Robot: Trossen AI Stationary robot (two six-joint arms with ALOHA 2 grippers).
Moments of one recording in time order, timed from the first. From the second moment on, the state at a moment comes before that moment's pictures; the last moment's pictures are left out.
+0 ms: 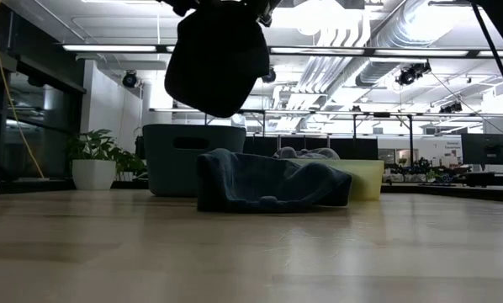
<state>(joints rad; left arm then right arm) 0.02 1.28 0.92 0.51 -0.90 0.88 -0.21 1.96 2.15 -0.83 0.18 -0.34</state>
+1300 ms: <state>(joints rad) 0.02 1.28 0.92 0.46 -1.03 0.83 -0.21 1.92 2.15 -0.85 0.37 -0.28</state>
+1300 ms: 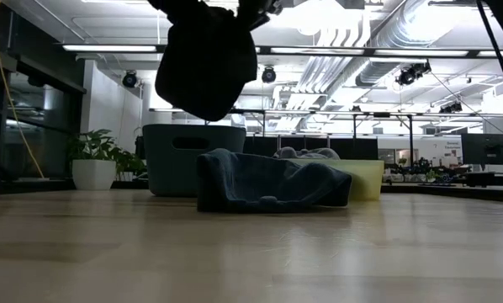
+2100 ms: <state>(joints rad) 0.48 1.23 0.92 0.23 -0.40 0.31 -0.17 1.82 2.15 -1.10 0.49 -0.09</state>
